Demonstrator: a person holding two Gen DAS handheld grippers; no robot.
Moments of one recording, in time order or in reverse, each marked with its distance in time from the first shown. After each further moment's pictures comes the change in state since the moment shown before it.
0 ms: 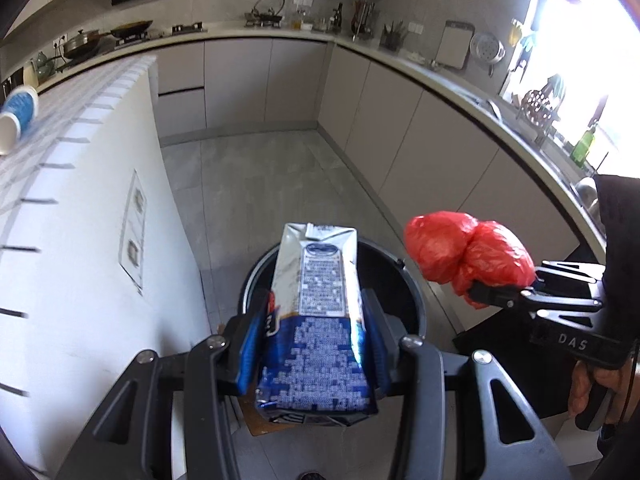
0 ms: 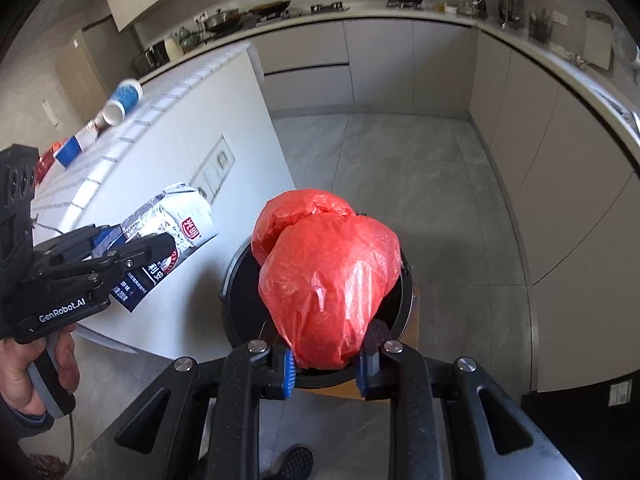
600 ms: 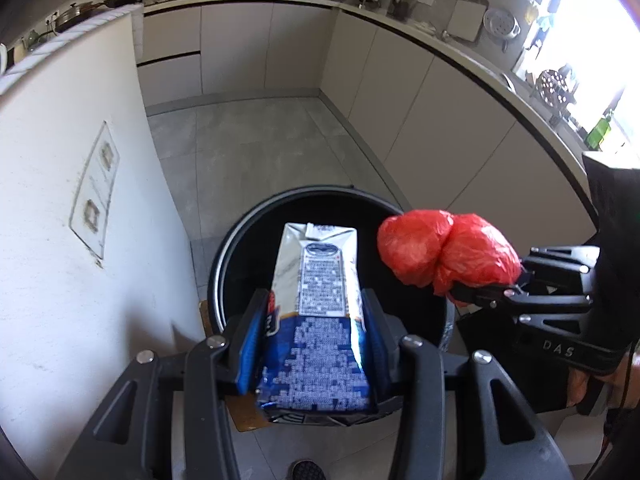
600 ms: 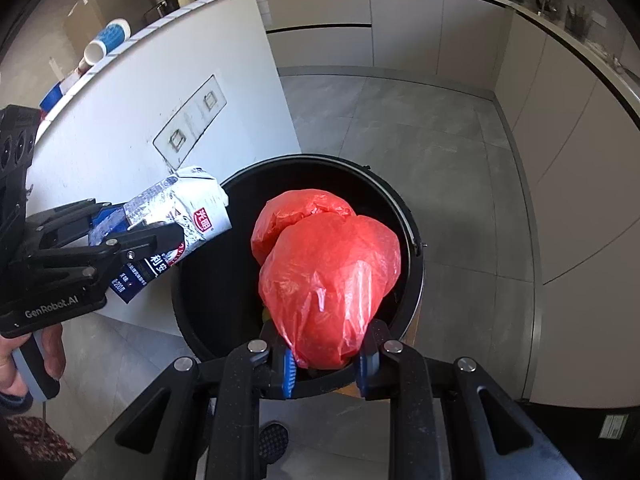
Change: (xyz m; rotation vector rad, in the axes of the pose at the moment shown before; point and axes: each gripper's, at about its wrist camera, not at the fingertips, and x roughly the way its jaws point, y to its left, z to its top) left arm 0.059 -0.009 -0.015 -0.024 0.105 -0.010; right arm 0.072 -0.016 -0.005 -0.099 0.126 0.031
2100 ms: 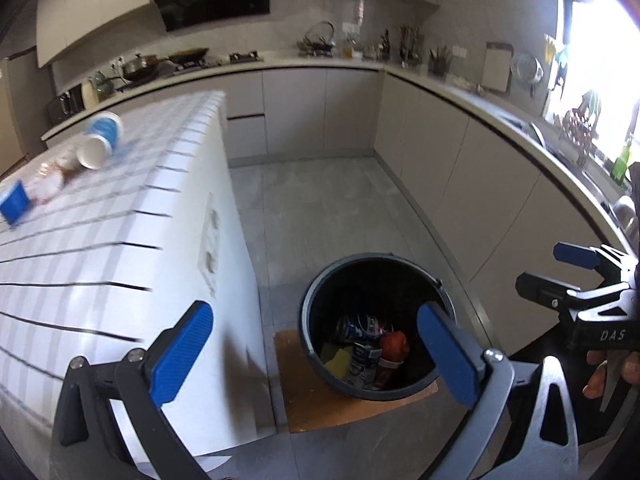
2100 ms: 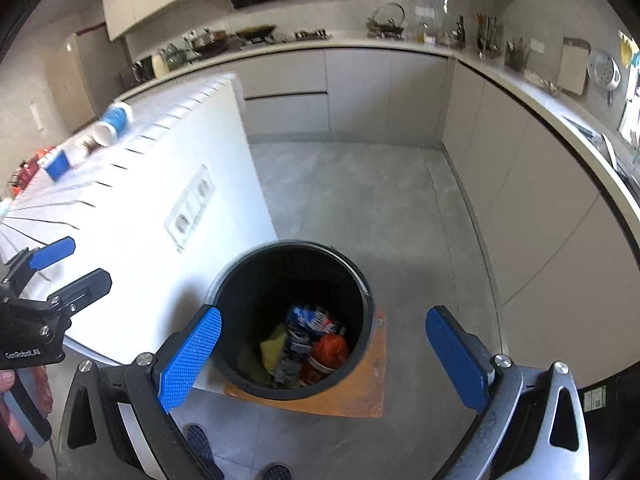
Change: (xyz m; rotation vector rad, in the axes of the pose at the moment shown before) left arm -0.147 -0.005 0.000 -0.038 -0.235 0.236; right arm -0.049 0.009 -0.048 0.092 -0.249 -0.135
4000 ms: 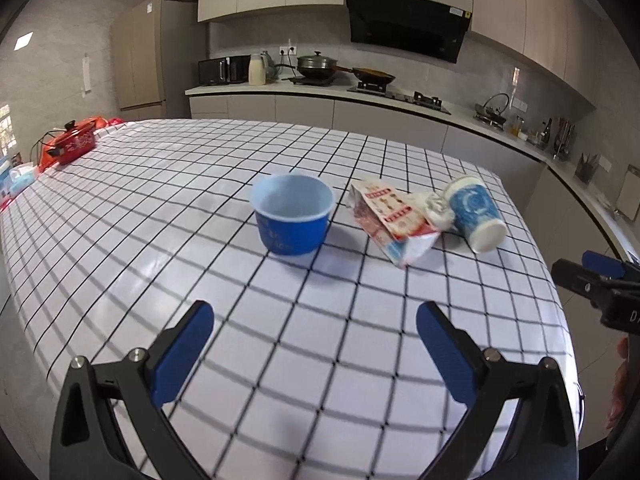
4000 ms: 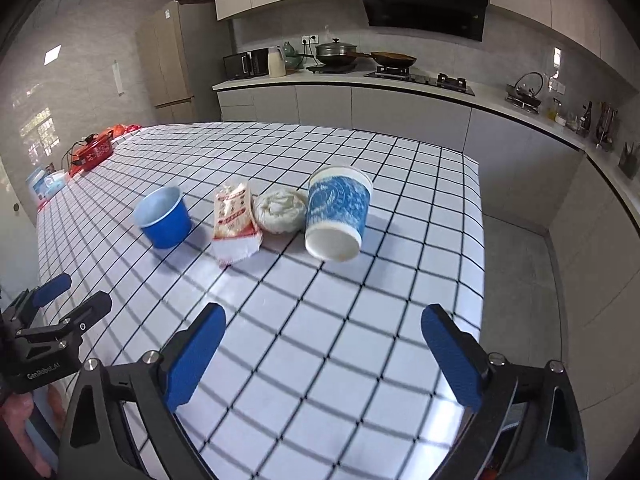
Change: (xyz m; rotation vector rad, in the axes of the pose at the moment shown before) left arm -0.022 0.394 0.034 -0.345 -0.097 0.338; right arm 0.076 0.396 0.230 -0.241 -0.061 0.206
